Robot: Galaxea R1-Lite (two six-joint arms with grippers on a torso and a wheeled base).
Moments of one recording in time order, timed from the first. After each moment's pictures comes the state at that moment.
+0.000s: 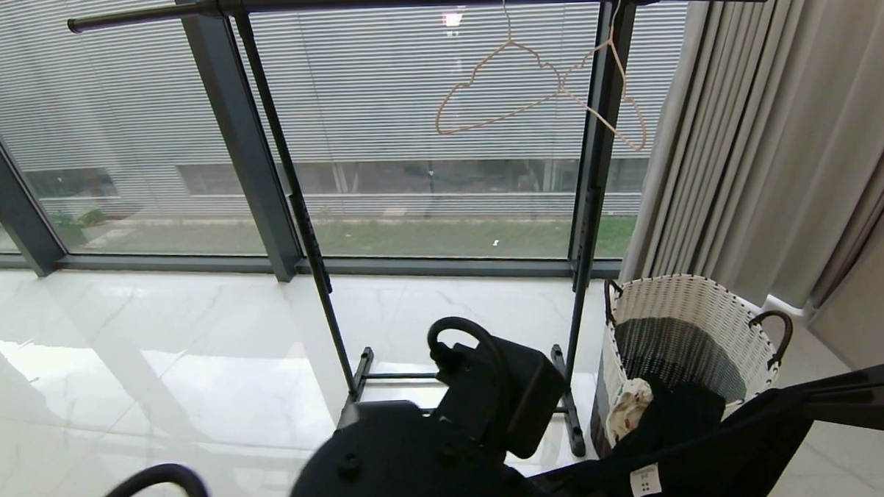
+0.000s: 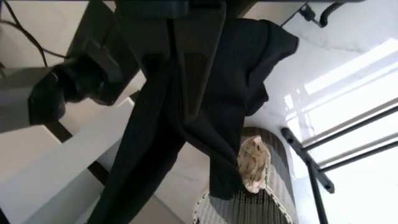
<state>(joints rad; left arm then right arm) -1.22 1.62 -0.77 -0.46 0.21 -0.40 0.39 1.12 -0.93 0.50 0.51 -0.47</state>
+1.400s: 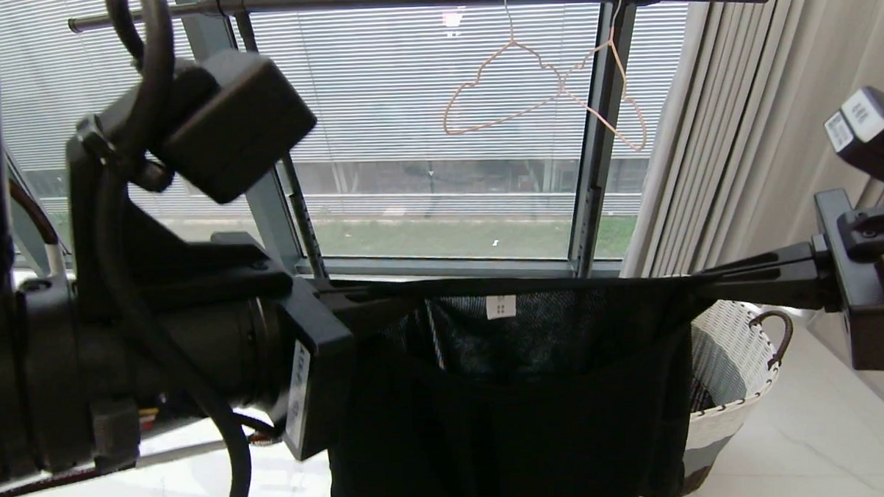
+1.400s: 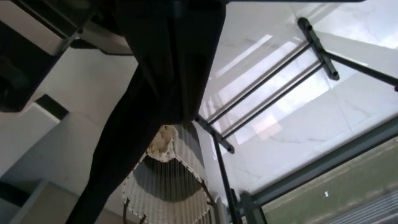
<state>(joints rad) -0.92 1.32 -1.12 0.17 0.12 0.06 0.53 1.30 -1.18 0.36 0.46 -0.44</state>
